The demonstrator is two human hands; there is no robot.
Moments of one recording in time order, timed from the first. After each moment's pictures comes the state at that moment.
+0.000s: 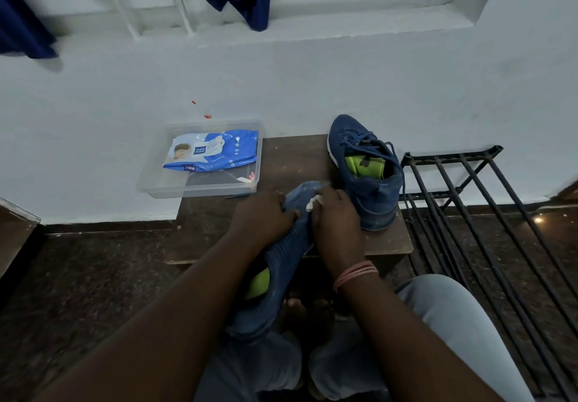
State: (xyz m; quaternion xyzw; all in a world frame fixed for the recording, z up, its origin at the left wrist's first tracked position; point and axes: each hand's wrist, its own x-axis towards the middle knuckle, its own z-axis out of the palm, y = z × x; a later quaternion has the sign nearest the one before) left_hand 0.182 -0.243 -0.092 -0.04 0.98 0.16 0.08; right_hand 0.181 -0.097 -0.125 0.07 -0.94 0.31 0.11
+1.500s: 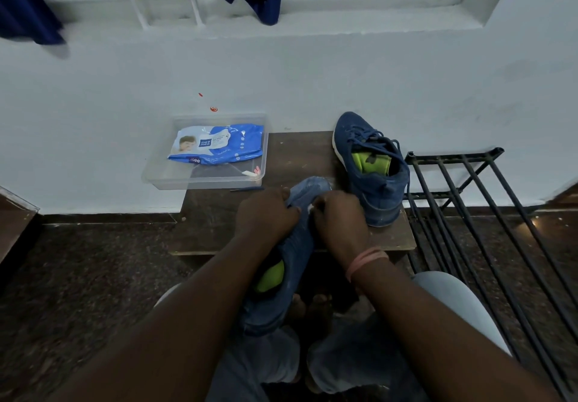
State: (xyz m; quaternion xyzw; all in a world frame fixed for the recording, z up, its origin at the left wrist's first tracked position) left_hand 0.191 -0.244 -0.102 -0.08 0.98 0.19 0.03; right_hand 0.176 -0.092 -0.117 0.11 -0.95 0.28 0.01
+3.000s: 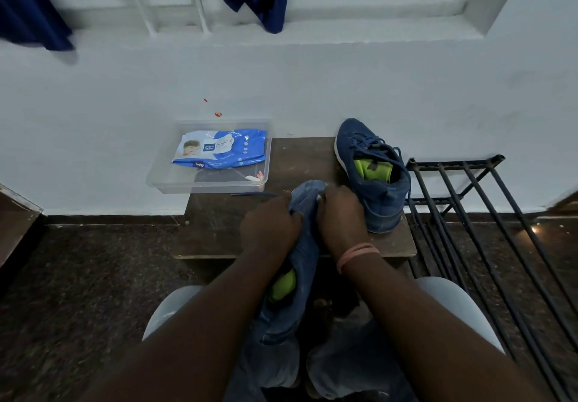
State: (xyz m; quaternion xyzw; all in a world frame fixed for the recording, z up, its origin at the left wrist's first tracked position) left_hand 0.200 -0.237 -0.115 -0.12 0.97 0.21 0.02; right_hand 0.168 -0.101 -0.109 0.07 -0.96 0.25 0.04
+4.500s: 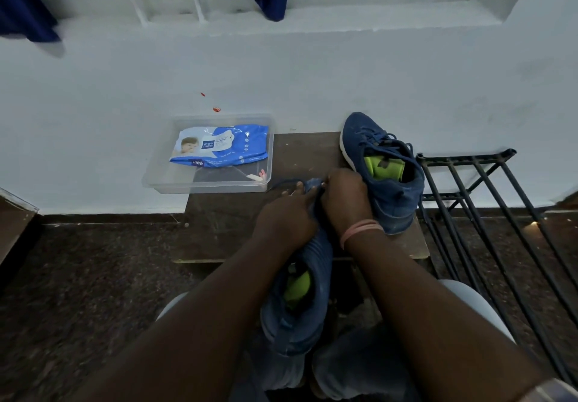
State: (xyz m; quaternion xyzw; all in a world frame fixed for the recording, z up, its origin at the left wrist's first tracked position) left_hand 0.180 -0.229 -0.094 0.03 0.97 0.17 0.15; right_hand 0.132 -0.112 -0.101 0.05 -0.98 0.18 0.02
